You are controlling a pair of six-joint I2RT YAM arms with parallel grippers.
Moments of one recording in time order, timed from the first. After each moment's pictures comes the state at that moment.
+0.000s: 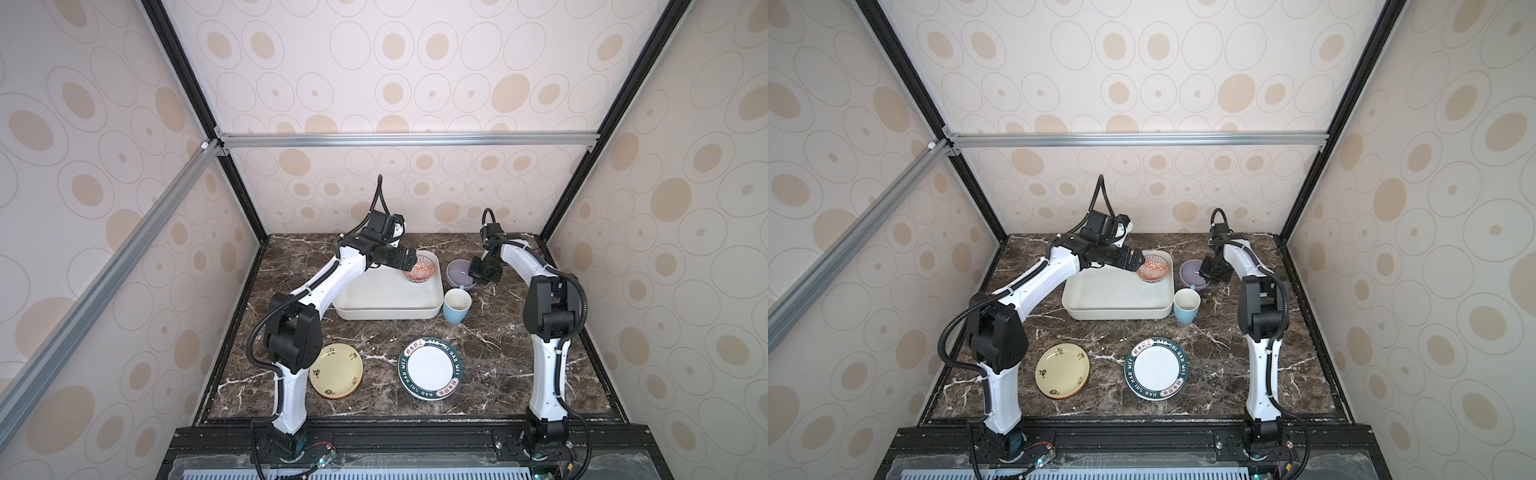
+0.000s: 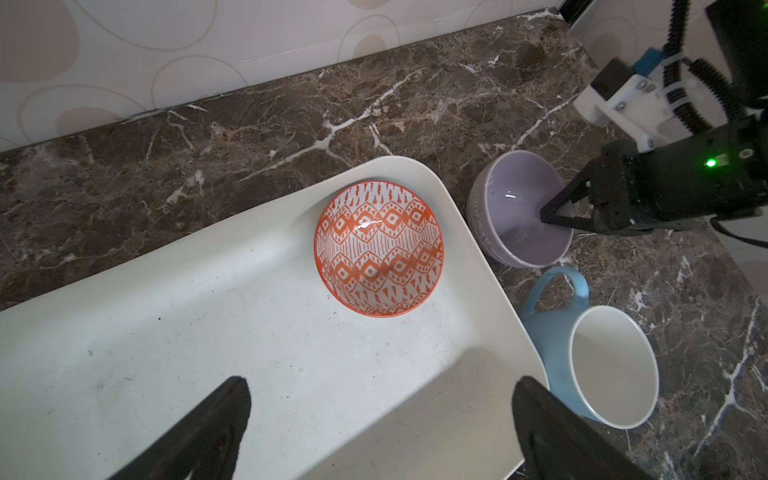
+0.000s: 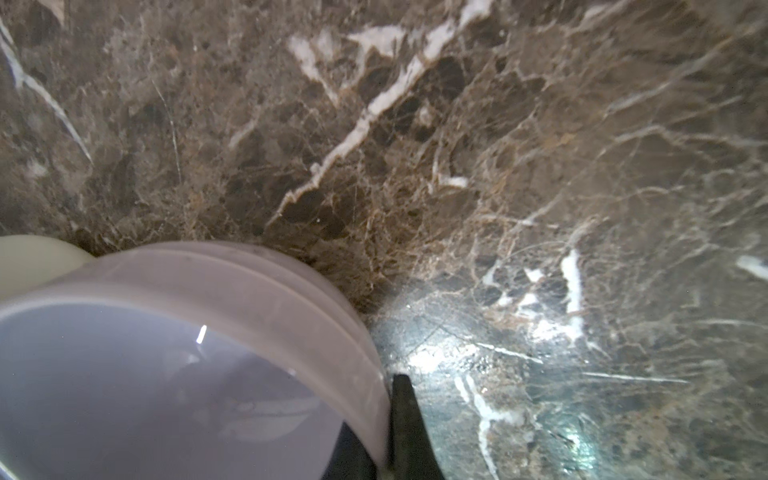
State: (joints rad) left arm -0.49 2.00 1.86 -0.66 0.16 -0.13; right arm 0.10 2.26 1.95 -1.02 -0.10 0.53
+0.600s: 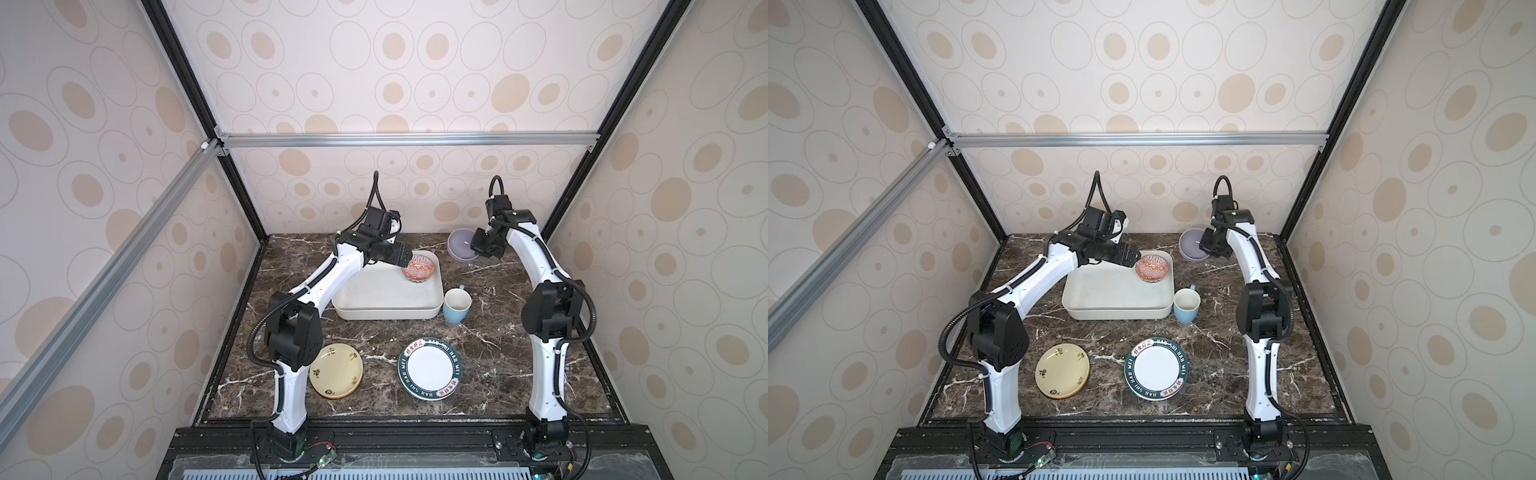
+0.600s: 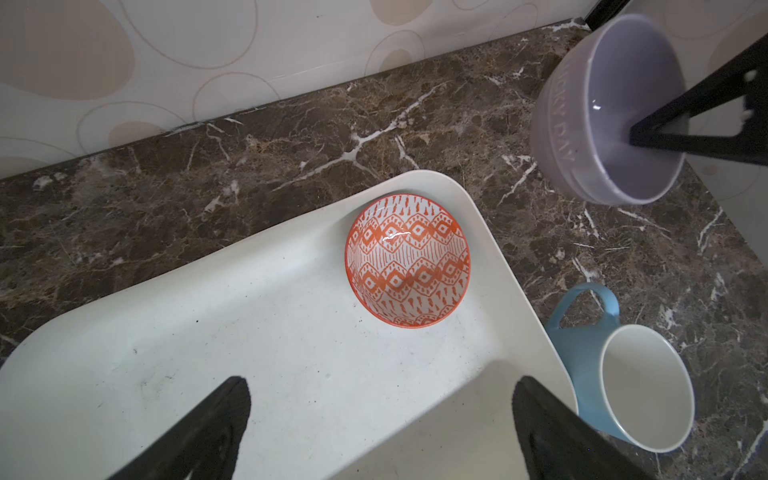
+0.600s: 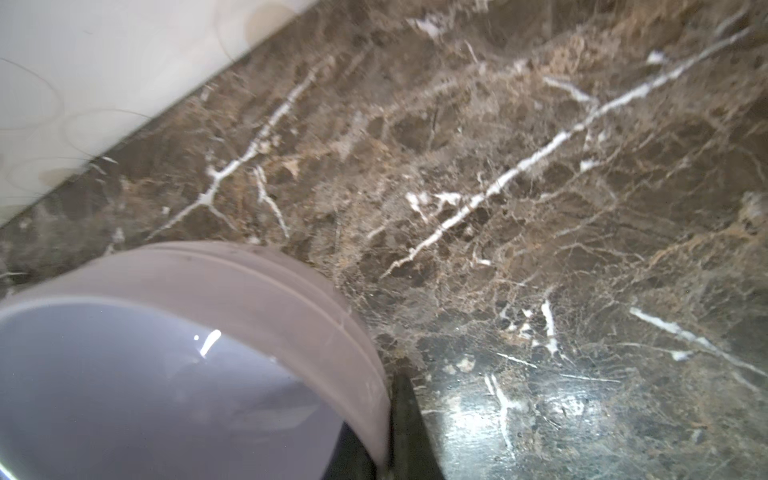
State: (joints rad) left arm -0.45 2.01 1.90 -0.68 0.13 -0.11; right arm 0.13 2.27 2.34 -1.15 -0.07 0.54
